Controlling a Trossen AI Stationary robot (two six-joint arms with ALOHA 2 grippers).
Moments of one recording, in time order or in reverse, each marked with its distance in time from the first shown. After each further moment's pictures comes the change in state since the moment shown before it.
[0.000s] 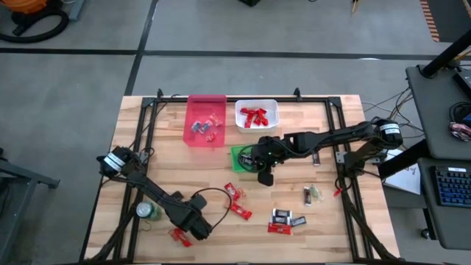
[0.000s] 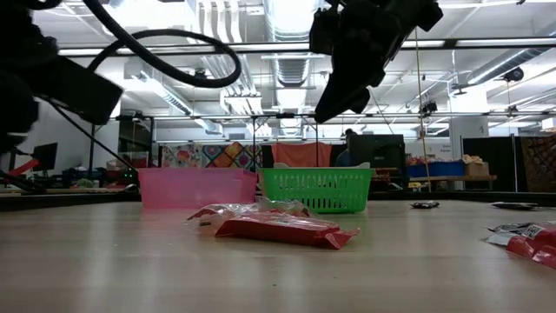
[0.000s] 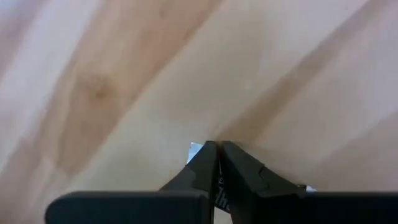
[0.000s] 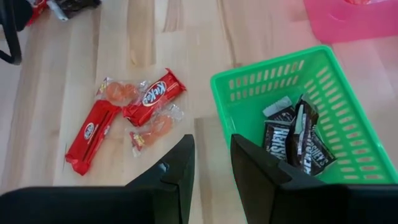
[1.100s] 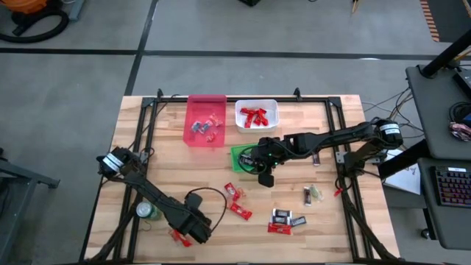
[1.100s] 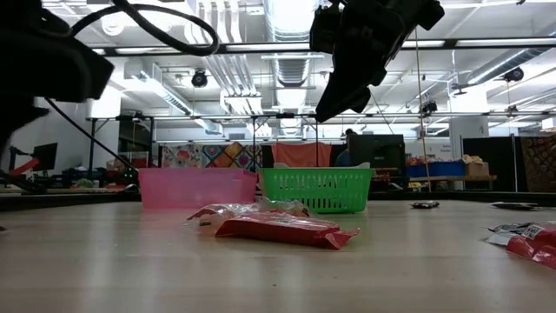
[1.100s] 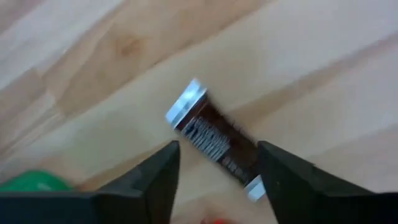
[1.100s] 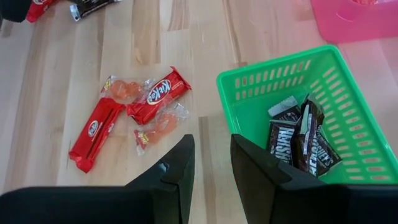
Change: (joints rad) left arm -0.027 -0.004 0.076 -0.089 -0.014 -0.357; right arm 0.010 0.000 0.000 0.000 0.000 -0.004
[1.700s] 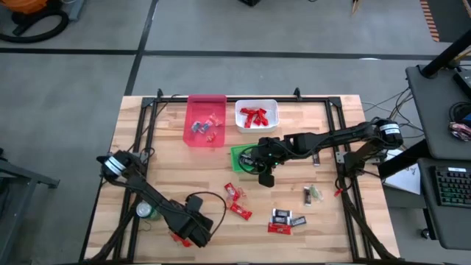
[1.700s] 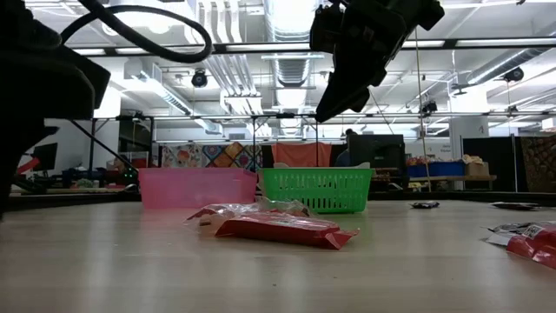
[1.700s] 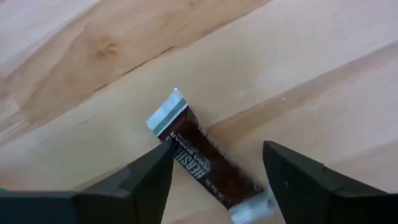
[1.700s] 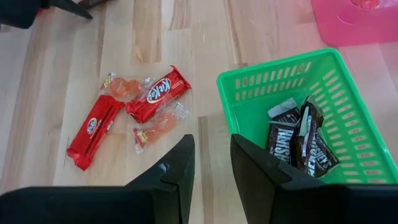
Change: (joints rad) left arm -0.023 0.041 -0.012 0.066 -0.069 -0.066; right arm 0.000 0.000 -0.001 0.000 0.000 -0.023
